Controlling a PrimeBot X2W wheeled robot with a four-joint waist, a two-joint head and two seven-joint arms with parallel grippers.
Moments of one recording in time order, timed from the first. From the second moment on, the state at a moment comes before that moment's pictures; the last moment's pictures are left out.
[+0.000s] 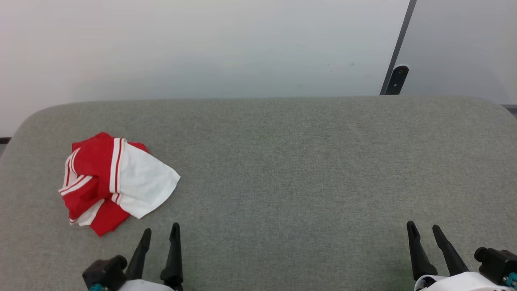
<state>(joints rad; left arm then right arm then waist) 0.05 0.08 -0.04 0.11 -0.44 -0.04 -0.16 0.04 -0.08 0.01 0.15 0.48 0.13 -0.10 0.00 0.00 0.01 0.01</state>
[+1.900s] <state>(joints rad) 0.12 0.05 0.00 0.09 -0.10 -0.06 -0.26 0.11 -0.05 -0.04 0.09 0.15 0.13 -0.20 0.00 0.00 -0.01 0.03</state>
